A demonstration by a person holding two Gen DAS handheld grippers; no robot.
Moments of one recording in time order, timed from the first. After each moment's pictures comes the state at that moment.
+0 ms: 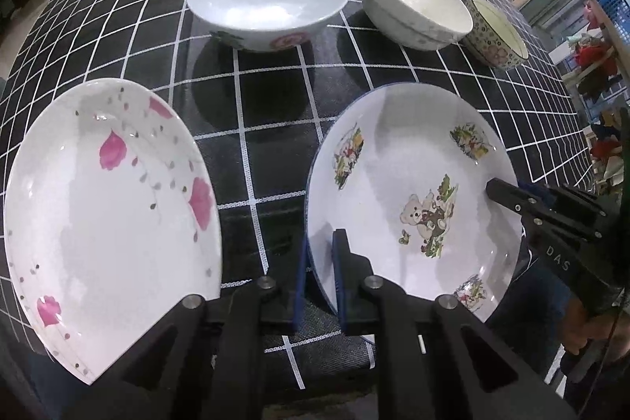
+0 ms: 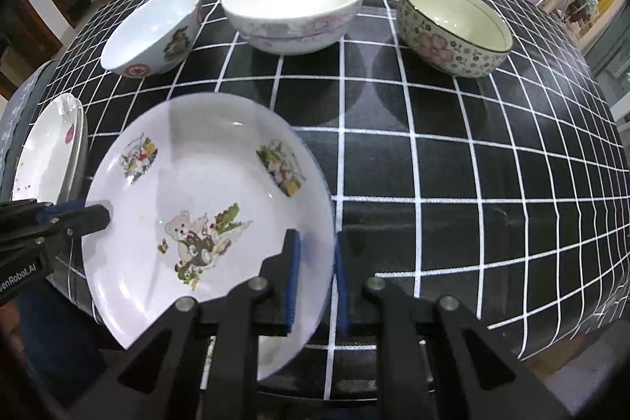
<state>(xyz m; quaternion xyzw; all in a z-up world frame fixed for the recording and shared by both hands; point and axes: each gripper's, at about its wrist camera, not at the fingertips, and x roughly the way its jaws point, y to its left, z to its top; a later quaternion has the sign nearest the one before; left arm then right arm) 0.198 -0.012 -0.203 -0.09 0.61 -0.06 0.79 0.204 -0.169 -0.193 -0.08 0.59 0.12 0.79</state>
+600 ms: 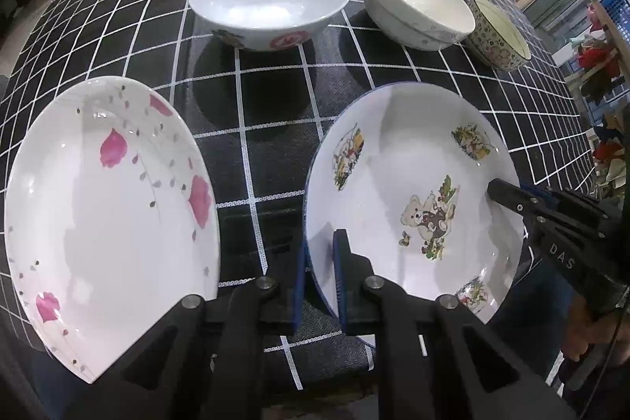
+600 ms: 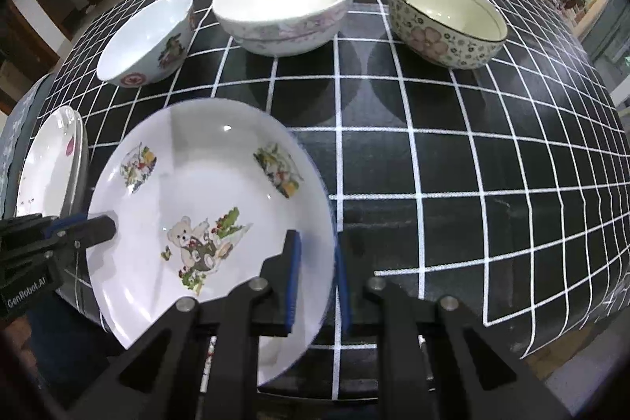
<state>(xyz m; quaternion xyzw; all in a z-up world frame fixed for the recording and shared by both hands) 0.199 -0.016 -0.205 -0.09 0.61 -0.05 0.79 0.206 -0.175 -0.193 -0.06 0.59 0.11 0.79</state>
